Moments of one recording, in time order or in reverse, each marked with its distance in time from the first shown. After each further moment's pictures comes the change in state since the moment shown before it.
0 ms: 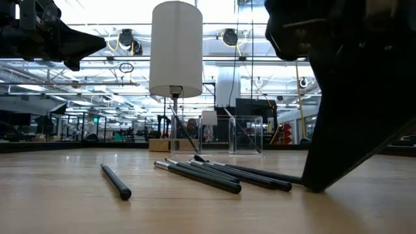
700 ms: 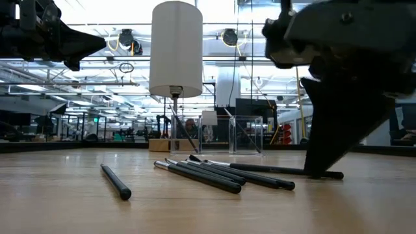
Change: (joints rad) left arm 0.000 0.000 0.000 0.000 0.000 0.002; right arm -0.047 -0.068 -0.008 -0.062 -0.030 -0.066
